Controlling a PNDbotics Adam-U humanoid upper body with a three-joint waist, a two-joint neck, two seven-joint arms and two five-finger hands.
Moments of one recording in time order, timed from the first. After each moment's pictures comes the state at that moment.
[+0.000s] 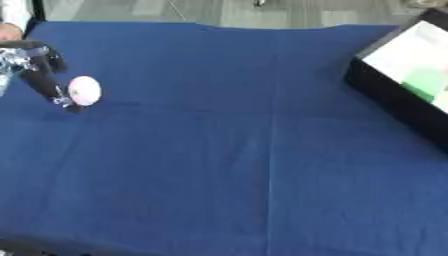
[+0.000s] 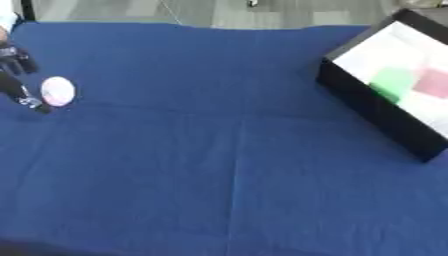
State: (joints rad) left arm -1.04 0.56 -0.08 -0.77 -1.03 0.13 -0.57; right arm -0.26 -0.94 -0.33 -1.54 -0.42 -0.15 0.23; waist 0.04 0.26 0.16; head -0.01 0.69
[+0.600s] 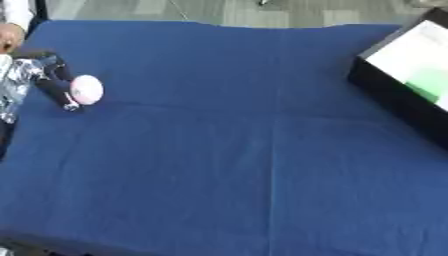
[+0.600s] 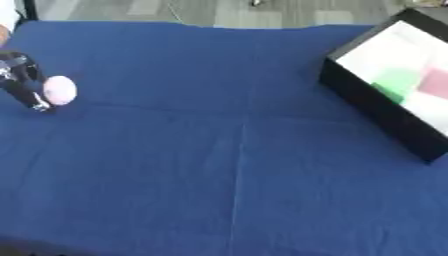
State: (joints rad) left arm -1.04 0.52 -0.05 -0.70 -1.08 0.17 -0.50; right arm -0.26 -0.93 -0.32 -1.54 -0.38 -0.16 0.24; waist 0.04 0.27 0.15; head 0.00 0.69
